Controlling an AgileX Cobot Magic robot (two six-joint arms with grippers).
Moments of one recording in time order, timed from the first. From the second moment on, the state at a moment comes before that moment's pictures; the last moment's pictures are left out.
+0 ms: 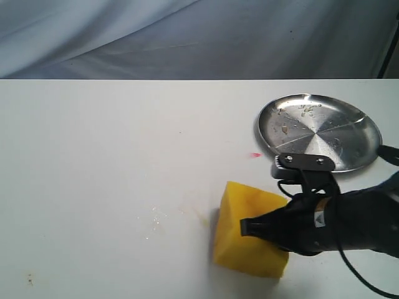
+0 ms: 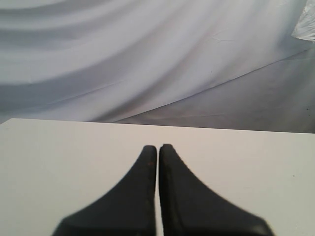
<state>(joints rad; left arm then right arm) 0.03 0.00 0.00 0.09 0.11 -0.12 0.60 1.55 -0.54 0.09 0.15 0.42</state>
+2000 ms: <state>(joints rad) 0.03 0.00 0.00 0.09 0.11 -0.12 0.05 1.81 -0.82 -0.01 -0.26 0.45</state>
